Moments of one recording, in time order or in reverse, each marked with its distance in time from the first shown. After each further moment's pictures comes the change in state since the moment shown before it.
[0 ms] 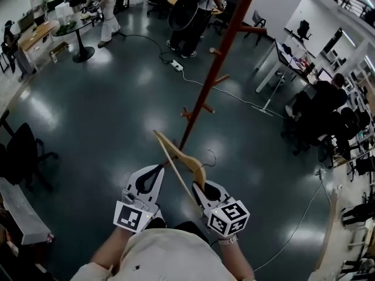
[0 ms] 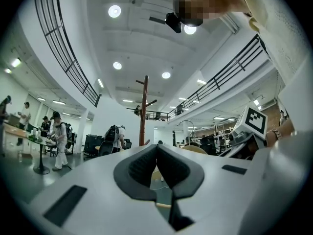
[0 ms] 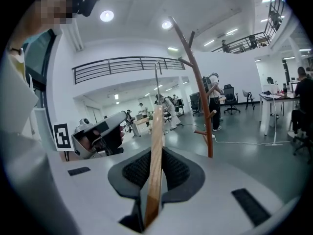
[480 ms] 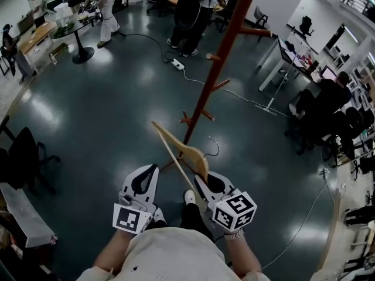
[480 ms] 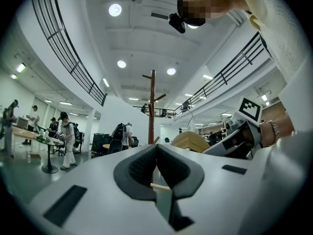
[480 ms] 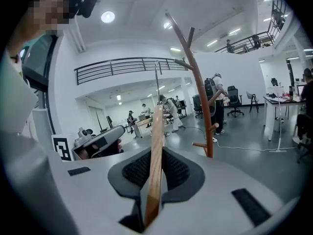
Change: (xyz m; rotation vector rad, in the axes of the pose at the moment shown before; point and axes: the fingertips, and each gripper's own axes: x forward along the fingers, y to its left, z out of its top) left arm 0.040 0.033 -0.013 0.006 0.035 0.082; right arm 0.032 -0.040 0.058 -0.025 -0.005 0.032
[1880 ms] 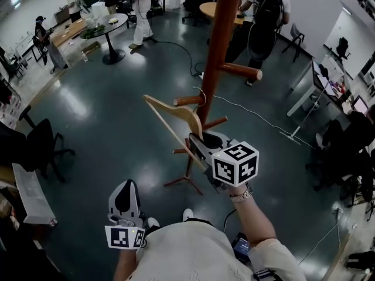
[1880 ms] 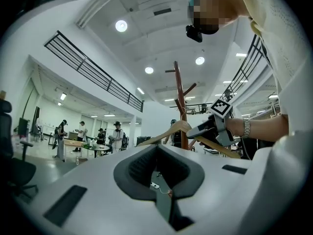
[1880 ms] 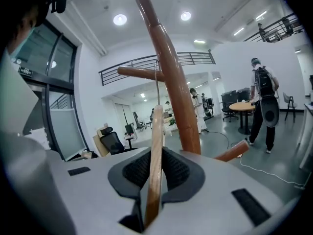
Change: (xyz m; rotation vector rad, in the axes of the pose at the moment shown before) left arm 0.075 0.016 -0.007 0.105 0.017 0.507; right arm 0.130 -0.156 0.179 -0.133 0.057 0.339
